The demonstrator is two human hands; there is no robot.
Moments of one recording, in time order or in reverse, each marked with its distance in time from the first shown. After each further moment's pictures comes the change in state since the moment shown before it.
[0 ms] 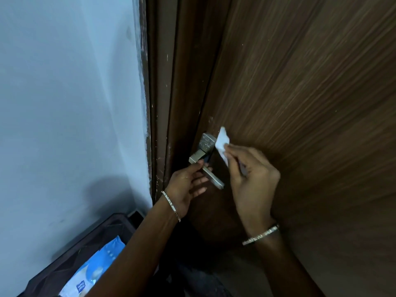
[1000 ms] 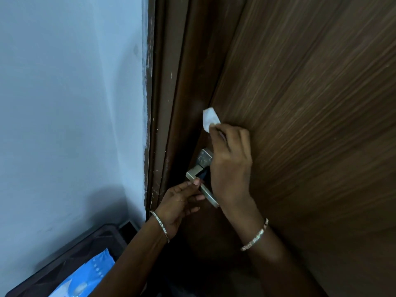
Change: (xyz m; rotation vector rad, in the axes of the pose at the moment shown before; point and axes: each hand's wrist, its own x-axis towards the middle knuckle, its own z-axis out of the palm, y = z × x) left_hand 0.003 -0.012 -0.013 -0.004 -0.056 0.084; right_hand 0.050 -0.012 0.045 -0.320 0.069 -0.339
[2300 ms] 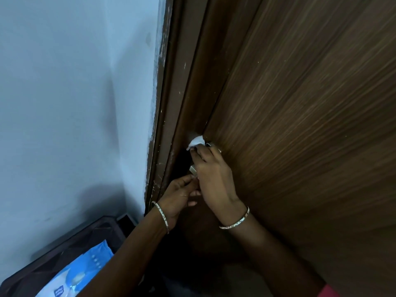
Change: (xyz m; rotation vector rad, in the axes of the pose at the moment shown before) left_hand 0.003 -0.002 -0.008 0.170 -0.015 0.086; right_hand -0.033 -0.012 0.023 -0.061 -0.661 -0.194
